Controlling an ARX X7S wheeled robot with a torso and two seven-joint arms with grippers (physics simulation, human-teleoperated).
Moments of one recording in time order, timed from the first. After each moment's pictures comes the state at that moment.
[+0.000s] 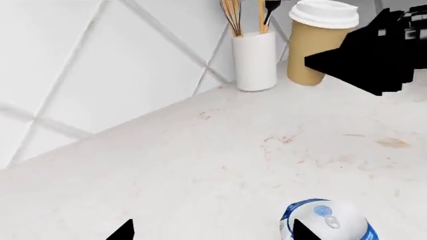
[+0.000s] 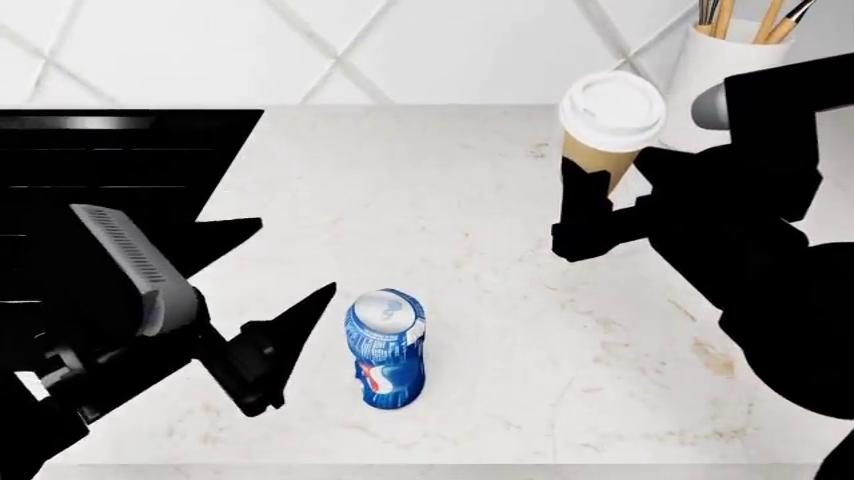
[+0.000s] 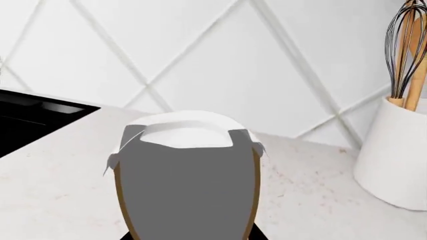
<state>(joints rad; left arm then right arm) -0.56 -0.57 -0.25 0.78 -0.84 -1.29 0.41 0.97 0.49 0.08 -0.51 1.38 1.48 0.69</state>
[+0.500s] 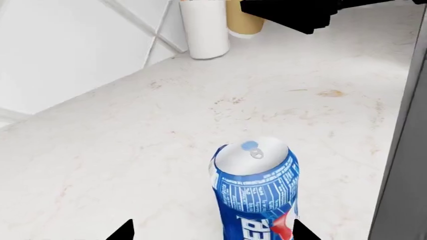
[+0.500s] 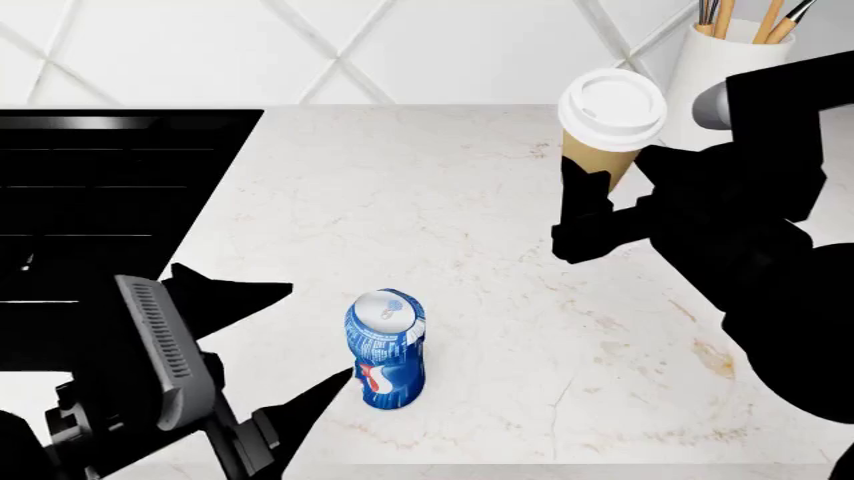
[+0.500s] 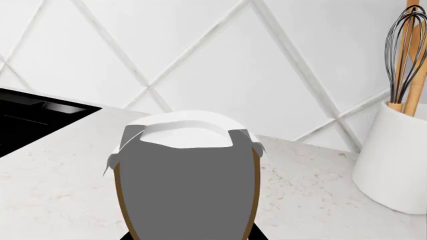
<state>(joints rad) -0.40 -0.66 -0.20 0.82 -0.83 -1.17 0.54 0.98 0.53 0.05 -0.52 1.43 1.44 0.72</state>
